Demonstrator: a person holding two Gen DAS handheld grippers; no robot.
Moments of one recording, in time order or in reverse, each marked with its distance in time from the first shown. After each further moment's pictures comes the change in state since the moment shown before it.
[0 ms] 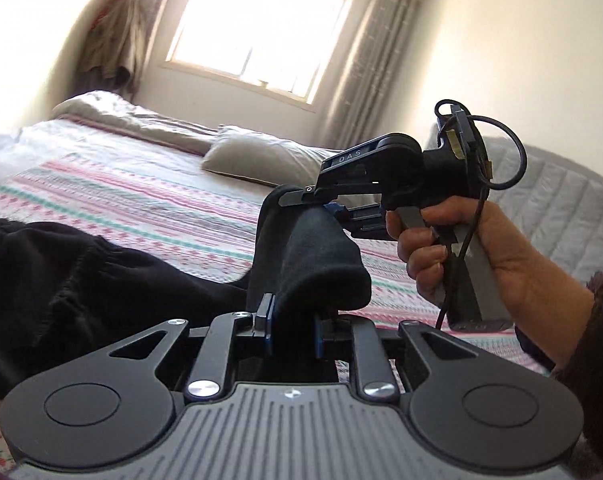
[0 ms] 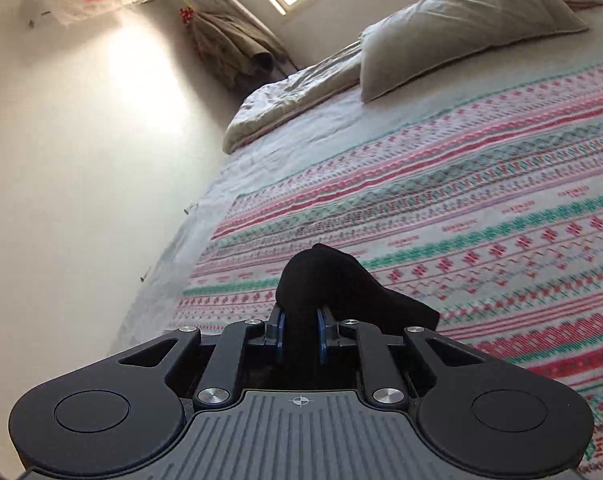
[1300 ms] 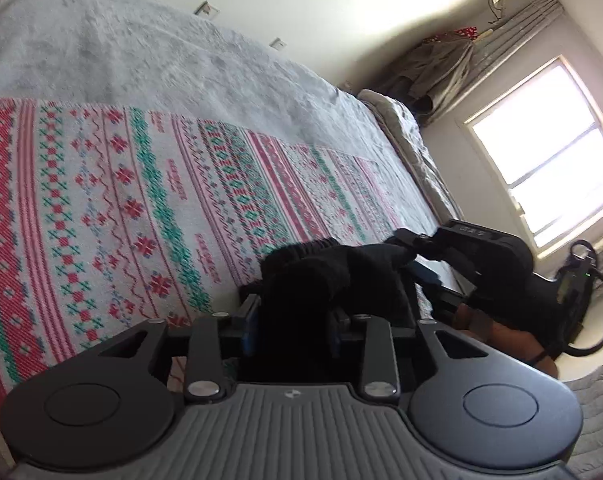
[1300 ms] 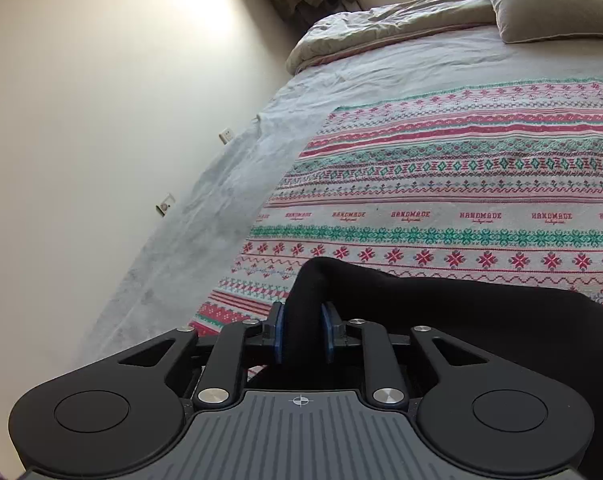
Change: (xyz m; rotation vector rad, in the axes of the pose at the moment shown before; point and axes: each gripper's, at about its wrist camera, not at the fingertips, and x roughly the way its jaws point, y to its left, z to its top) left arm -0.065 0.156 0.015 -0.786 -0.107 0.573; right arm 0.215 0.182 -0.064 -0.151 0.144 0.025
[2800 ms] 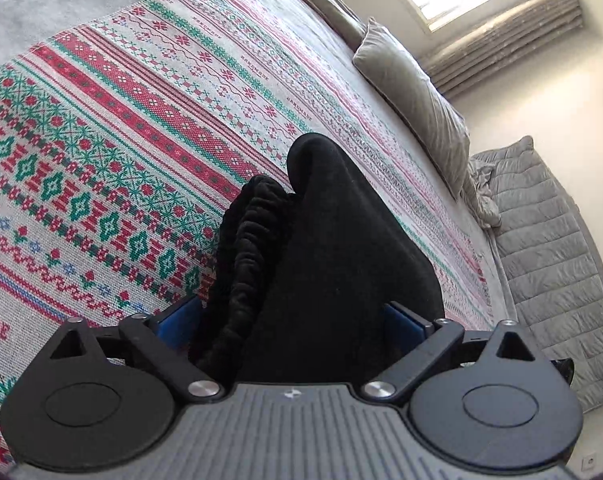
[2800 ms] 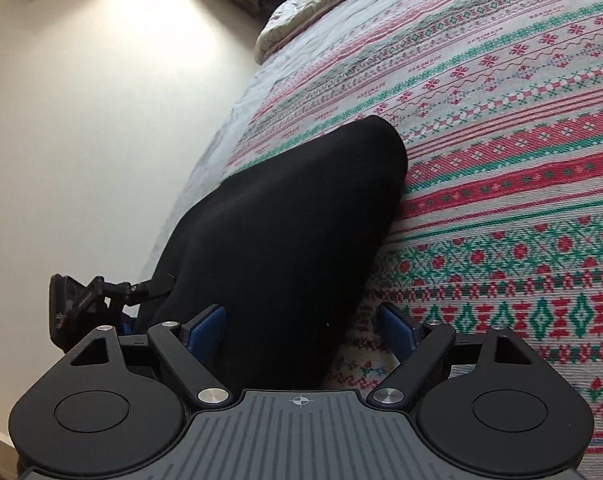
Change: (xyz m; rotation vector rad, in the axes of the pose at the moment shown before) left arm 0.174 0.006 0.058 0.413 0.663 -0.390; right arm -0.118 -0.153 -0.105 0.232 0.058 0.166
